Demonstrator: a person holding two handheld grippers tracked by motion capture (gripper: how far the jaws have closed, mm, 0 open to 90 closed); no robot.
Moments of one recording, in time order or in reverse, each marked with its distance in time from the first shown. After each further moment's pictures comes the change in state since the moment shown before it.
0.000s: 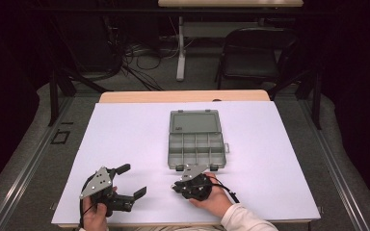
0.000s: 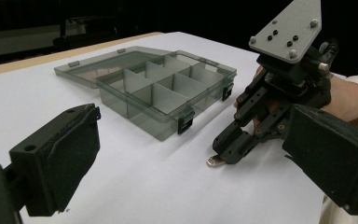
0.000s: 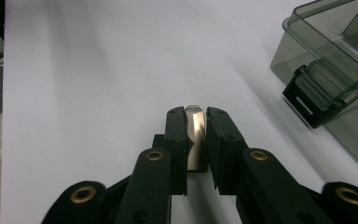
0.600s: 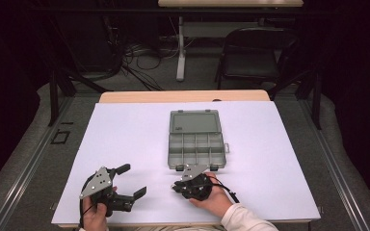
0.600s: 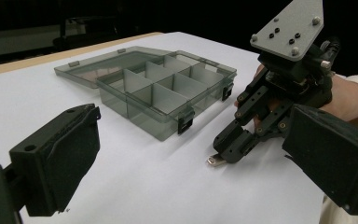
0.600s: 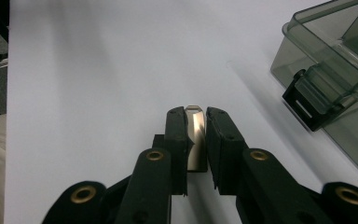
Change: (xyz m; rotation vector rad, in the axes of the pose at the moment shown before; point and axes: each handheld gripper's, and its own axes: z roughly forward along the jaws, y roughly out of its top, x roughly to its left) left arm 0.000 0.000 0.000 -0.001 -0.001 -0.003; right arm 0.000 0.001 -0.001 -0.009 0.006 -0.001
